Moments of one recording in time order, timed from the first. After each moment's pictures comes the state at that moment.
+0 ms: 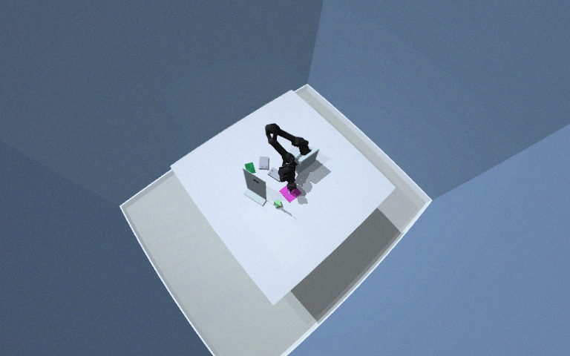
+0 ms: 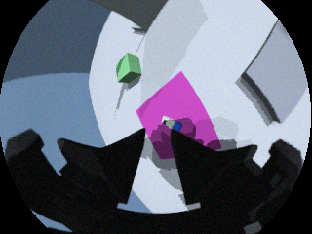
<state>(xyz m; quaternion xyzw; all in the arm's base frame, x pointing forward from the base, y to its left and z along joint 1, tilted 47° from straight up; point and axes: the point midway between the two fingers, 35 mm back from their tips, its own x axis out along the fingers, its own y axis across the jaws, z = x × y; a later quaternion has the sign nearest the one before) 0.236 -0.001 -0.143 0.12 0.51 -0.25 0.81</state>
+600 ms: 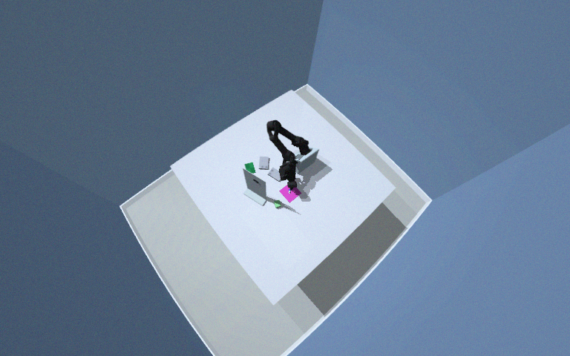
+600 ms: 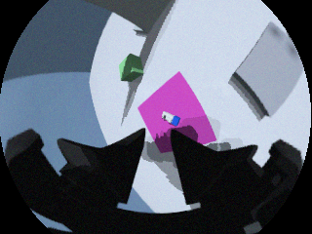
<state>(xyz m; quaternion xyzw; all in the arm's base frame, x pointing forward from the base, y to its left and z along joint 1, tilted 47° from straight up) 0.229 0.006 -0.132 0.11 0.52 -0.25 0.81</state>
